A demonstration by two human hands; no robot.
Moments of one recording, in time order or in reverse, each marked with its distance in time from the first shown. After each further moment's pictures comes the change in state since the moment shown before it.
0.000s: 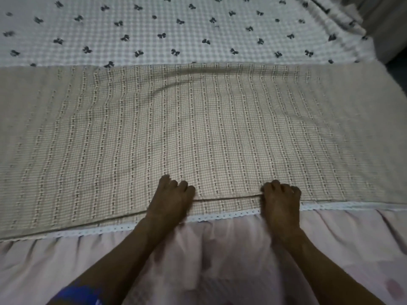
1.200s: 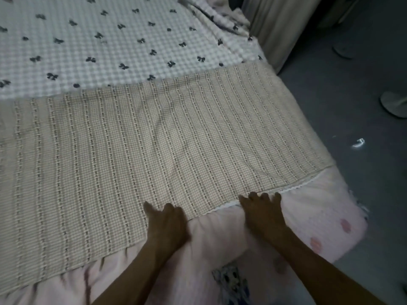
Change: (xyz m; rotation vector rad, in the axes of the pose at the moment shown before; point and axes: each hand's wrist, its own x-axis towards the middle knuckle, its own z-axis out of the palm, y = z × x) left_hand 0.126 0.242 -0.066 -0.043 -0.294 0.013; right_hand -0.021 0.247 0.008 -0.023 -0.531 0.019
